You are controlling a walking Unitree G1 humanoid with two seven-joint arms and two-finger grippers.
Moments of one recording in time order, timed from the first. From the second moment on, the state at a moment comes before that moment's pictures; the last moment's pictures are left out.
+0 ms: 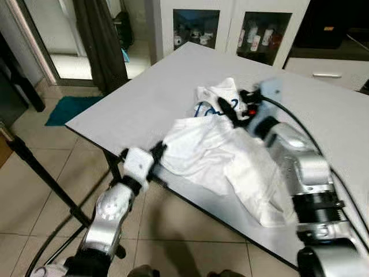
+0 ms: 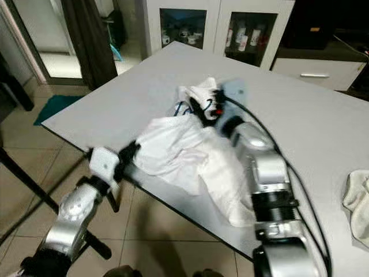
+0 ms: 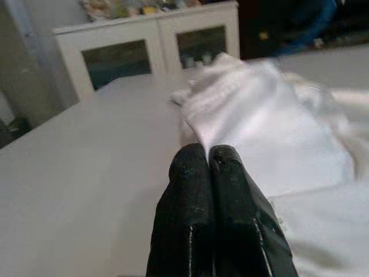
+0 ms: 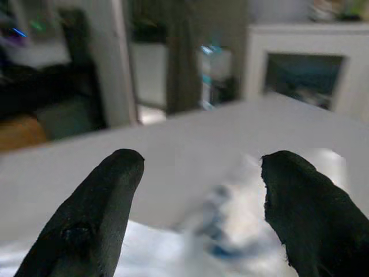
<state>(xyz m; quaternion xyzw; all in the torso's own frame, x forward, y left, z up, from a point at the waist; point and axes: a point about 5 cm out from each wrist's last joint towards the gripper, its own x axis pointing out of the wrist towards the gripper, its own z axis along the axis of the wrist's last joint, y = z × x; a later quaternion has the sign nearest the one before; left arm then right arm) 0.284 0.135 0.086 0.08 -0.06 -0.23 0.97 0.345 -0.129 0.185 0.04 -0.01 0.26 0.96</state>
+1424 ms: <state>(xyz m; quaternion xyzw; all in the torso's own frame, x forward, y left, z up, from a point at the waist) 0.289 0.138 0.094 0.08 -0.06 -0.20 0.98 0.356 -0.146 0.168 -0.04 0.01 0.23 0.97</state>
